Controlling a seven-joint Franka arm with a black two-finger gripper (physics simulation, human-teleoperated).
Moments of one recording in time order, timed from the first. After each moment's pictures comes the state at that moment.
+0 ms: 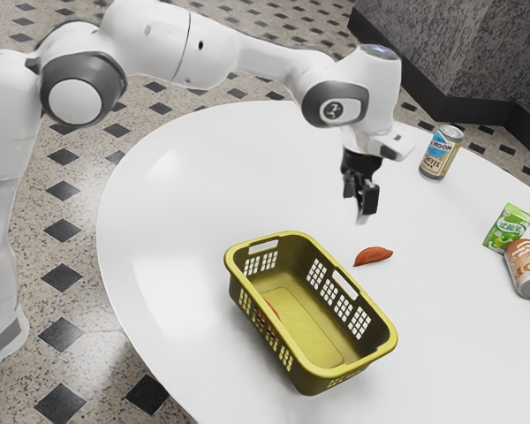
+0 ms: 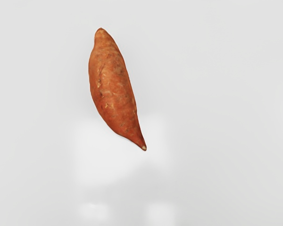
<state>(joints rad) -0.04 0.28 -0.04 -1.49 -0.04 1.96 0.04</state>
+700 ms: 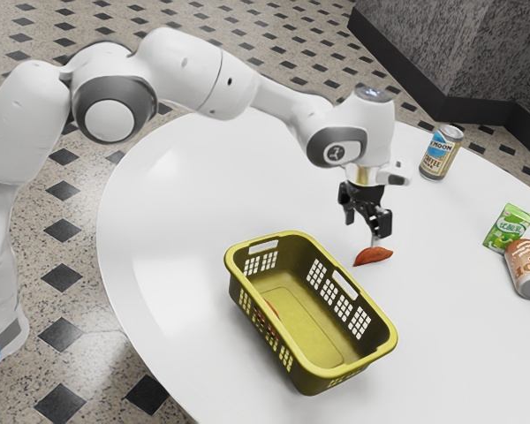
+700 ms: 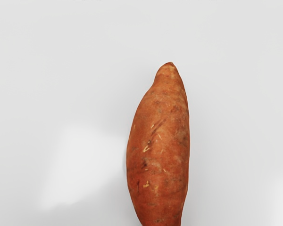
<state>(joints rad) -0.01 0.44 -0.04 -1.49 -0.06 2.19 -0.26</state>
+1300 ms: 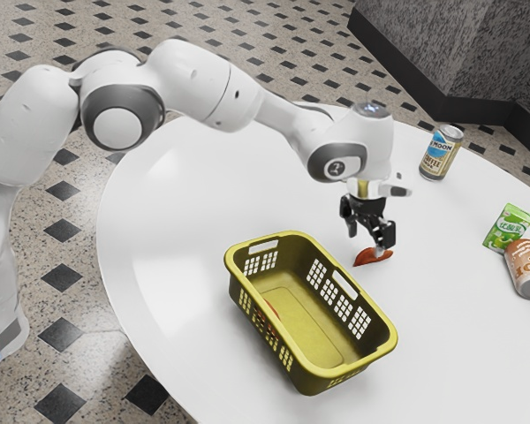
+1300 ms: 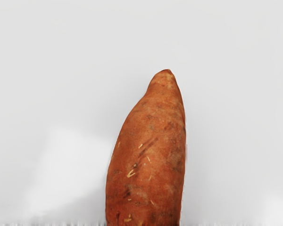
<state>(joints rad) -0.01 0.49 -0.05 -1.49 -0.07 2.27 -0.33</state>
